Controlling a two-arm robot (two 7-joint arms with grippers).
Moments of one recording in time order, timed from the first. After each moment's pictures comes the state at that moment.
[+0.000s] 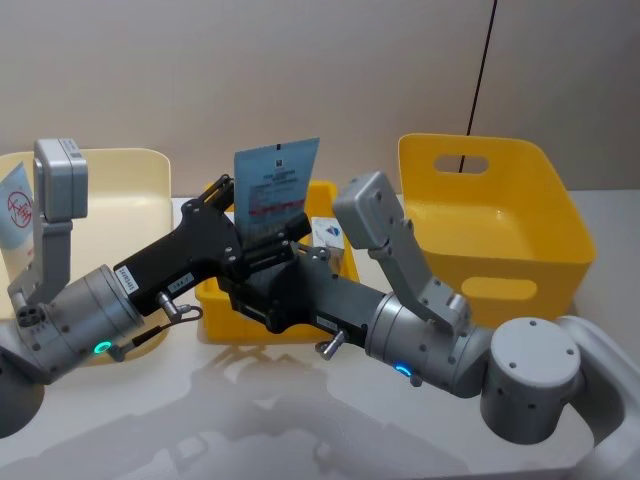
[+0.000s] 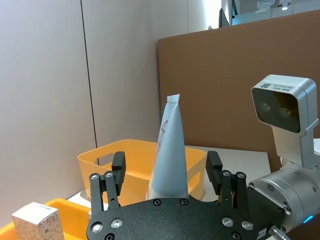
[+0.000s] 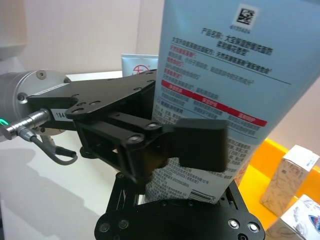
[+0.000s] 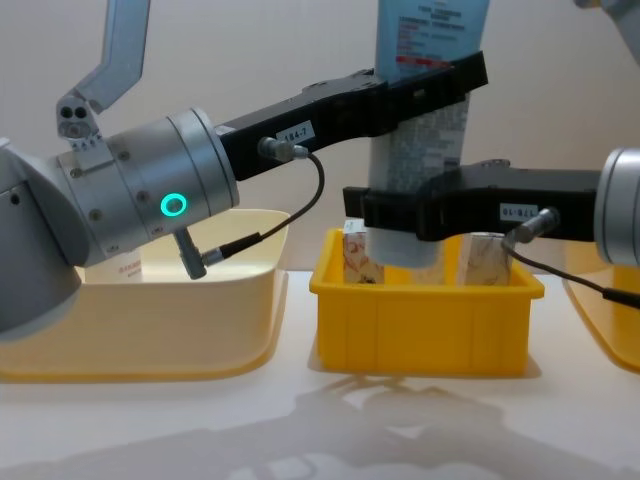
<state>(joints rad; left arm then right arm) -0.53 0.23 0.45 -1.31 -0.64 -0.13 -0.84 0.32 0.40 -0.47 -1.67 0.32 0.21 0.40</state>
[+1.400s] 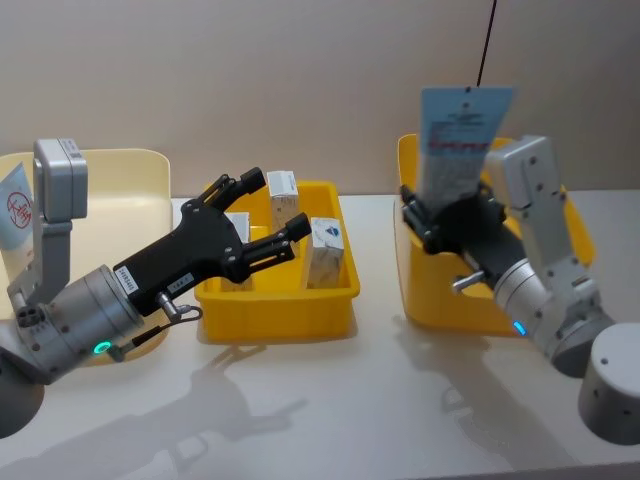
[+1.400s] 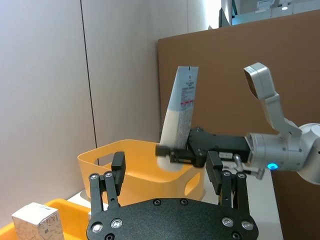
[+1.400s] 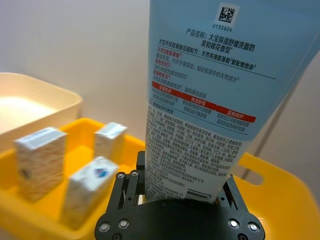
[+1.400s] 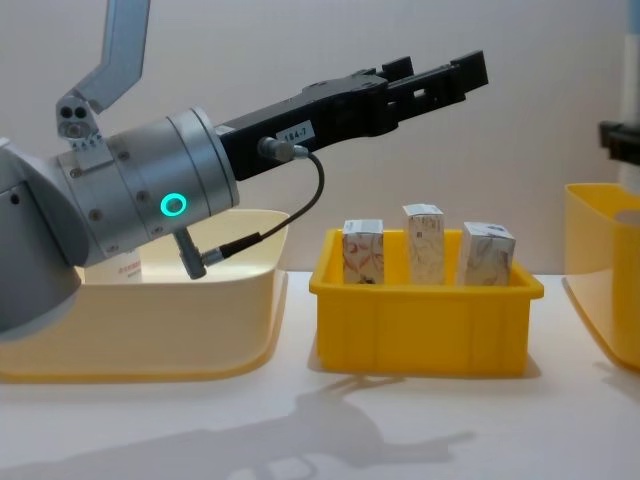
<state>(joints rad) -0.53 0.23 0.45 -1.31 -0.64 -0.13 -0.84 0.19 0.43 -0.22 -1.75 0.16 0.19 0.04</state>
